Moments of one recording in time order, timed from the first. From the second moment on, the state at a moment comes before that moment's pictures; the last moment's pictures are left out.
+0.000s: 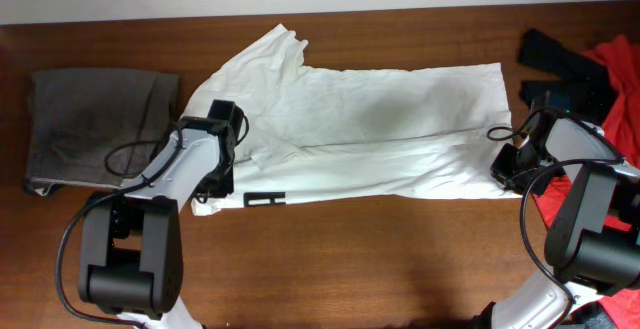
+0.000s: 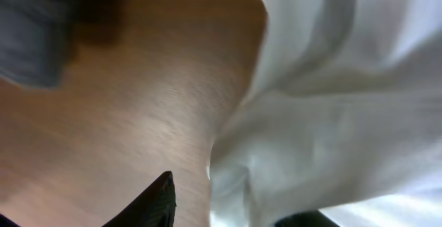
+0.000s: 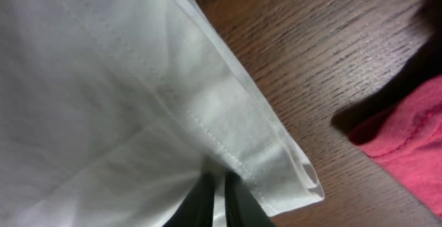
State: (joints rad) left arm -0.18 1.86 1.18 -0.97 -0.43 -0.27; right arm -0.36 1.92 1.19 -0.87 0.01 0.30
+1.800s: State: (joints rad) left arm 0.05 1.88 1.43 -1.00 0.25 -0.29; right arm 0.44 2.00 1.68 -1.03 -0.39 -0.13
